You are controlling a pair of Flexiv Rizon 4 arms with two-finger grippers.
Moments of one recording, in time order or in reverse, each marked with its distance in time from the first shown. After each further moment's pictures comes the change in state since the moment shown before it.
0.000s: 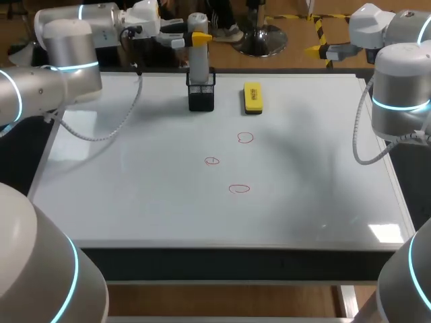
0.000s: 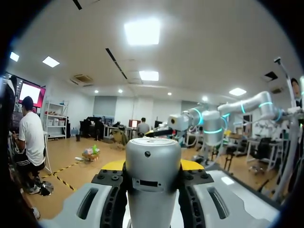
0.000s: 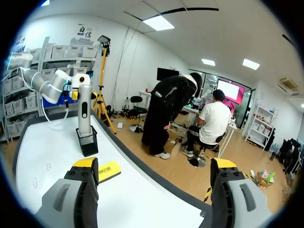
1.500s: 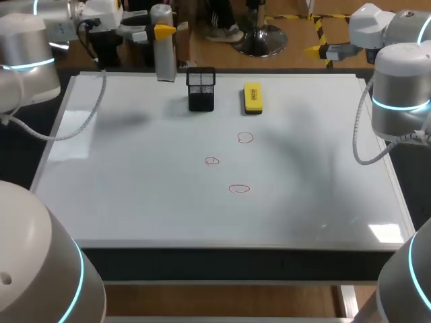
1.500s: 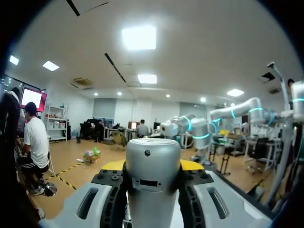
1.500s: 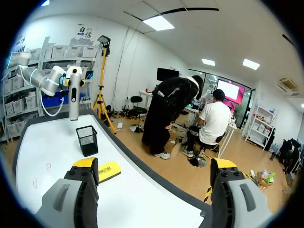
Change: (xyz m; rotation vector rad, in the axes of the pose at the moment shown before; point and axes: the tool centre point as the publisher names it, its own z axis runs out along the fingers) left arm 0.032 -0.039 -0.086 -0.005 0.004 0.017; right arm 0.000 0.000 0.000 0.000 0.000 0.000
